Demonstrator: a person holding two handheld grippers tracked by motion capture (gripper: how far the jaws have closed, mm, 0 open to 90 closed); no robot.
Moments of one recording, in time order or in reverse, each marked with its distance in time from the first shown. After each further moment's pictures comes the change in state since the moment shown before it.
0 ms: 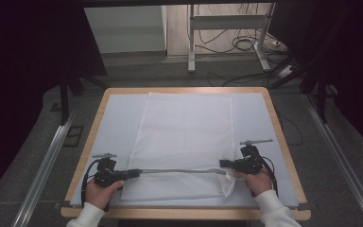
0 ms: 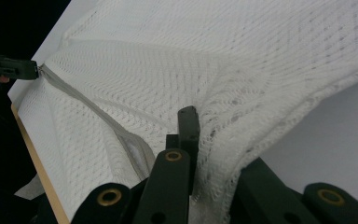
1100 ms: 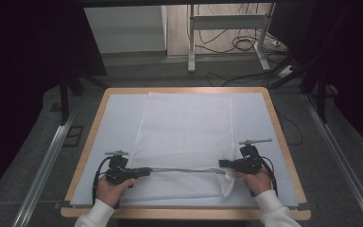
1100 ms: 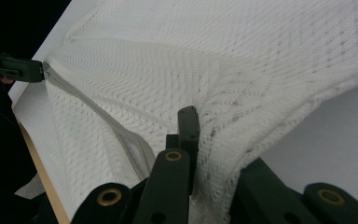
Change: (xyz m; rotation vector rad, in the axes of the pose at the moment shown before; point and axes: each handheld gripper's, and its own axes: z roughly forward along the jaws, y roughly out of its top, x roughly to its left) left arm -0.021 0.011 0.023 0.023 -0.029 0.043; right arm 0.001 0.001 0.002 0.004 0.000 -0.002
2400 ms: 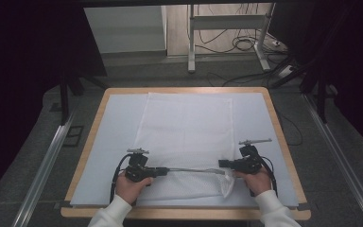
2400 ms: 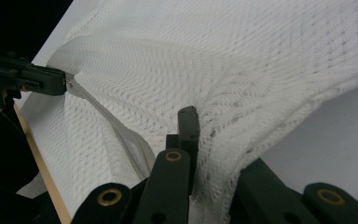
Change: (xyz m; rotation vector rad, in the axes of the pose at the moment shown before) left arm -0.029 0.014 0.044 0.060 -0.034 0.046; right arm 0.001 0.000 0.000 0.001 0.005 0.001
